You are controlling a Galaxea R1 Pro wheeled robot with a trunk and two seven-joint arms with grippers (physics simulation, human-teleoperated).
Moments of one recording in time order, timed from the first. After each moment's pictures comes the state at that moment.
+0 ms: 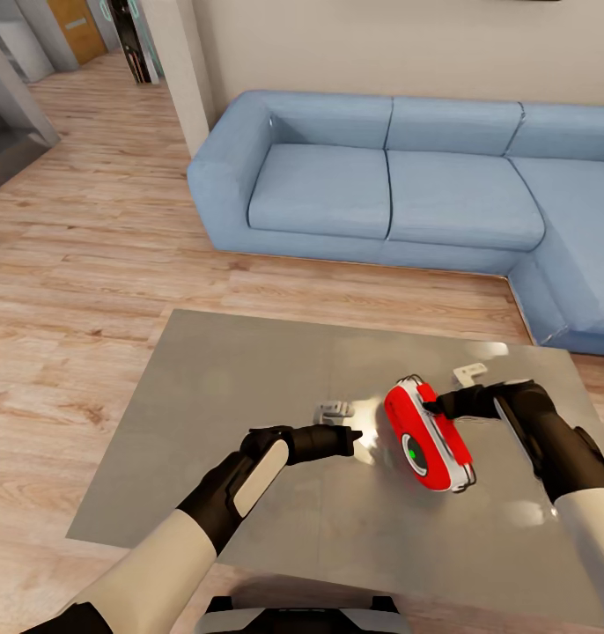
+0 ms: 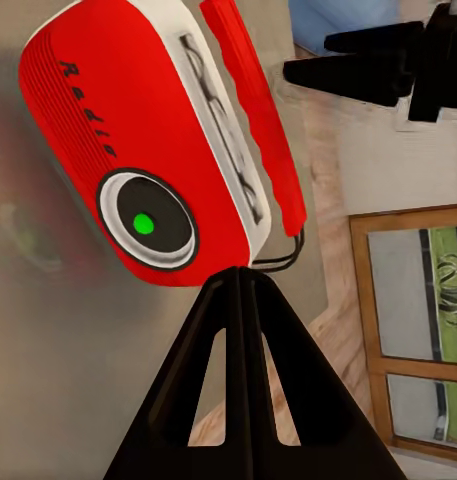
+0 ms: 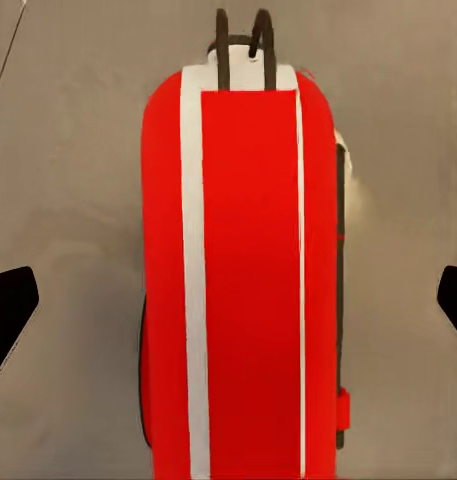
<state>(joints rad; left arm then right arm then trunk) -0.75 -0.17 -0.55 -0.90 0.68 0.55 -0.30 -0.80 -0.35 0.10 -1.07 0.11 0.81 0.53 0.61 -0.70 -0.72</state>
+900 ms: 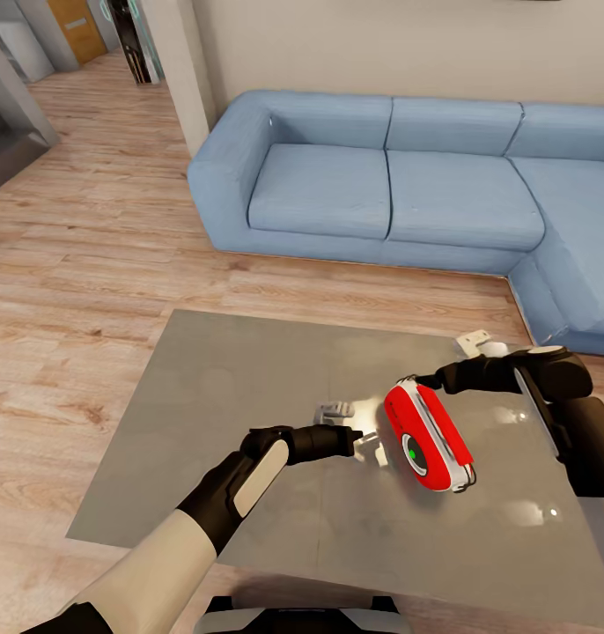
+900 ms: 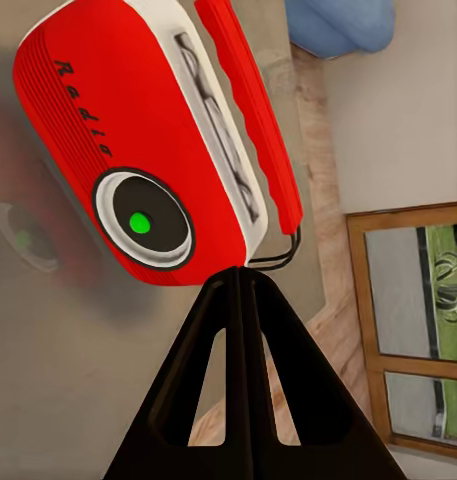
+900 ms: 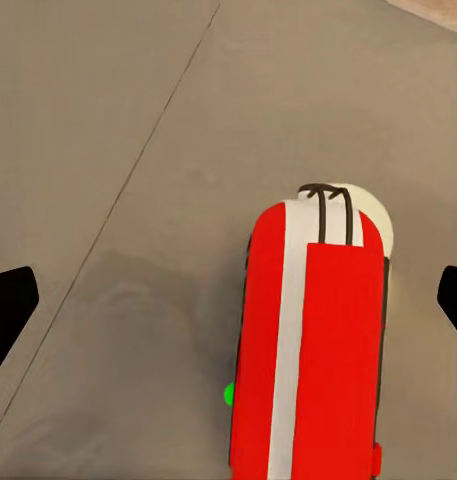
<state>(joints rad) -0.75 -0.17 -0.55 -0.90 0.68 0.55 -0.31 -0.80 -0.40 0.09 -1.44 0.11 1.05 0.72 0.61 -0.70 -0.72</state>
